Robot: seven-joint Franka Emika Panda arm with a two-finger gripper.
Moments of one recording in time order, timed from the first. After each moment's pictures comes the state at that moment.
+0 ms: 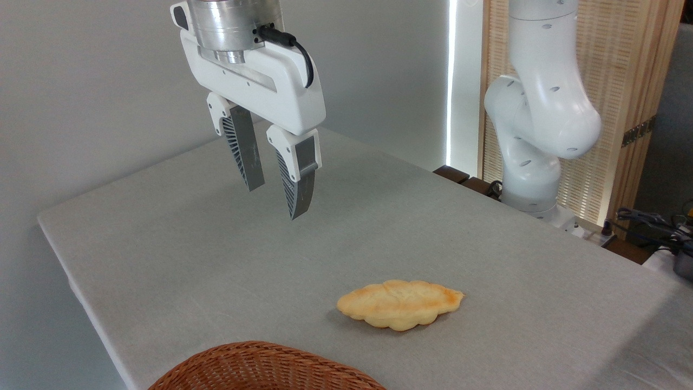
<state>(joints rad) -0.30 0.08 0.36 -1.47 -0.12 1.53 0.77</state>
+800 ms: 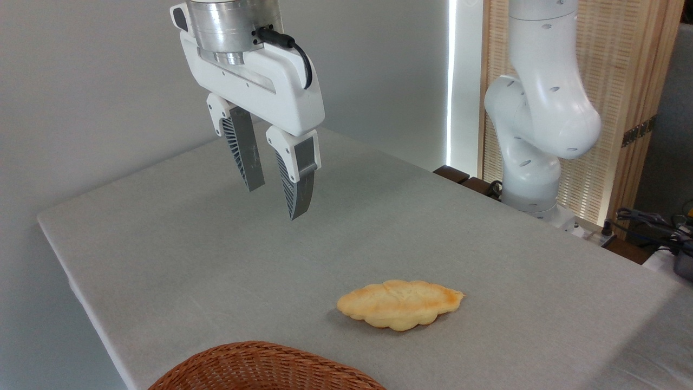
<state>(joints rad) -0.30 0.08 0.36 -1.47 -0.12 1.53 0.77</state>
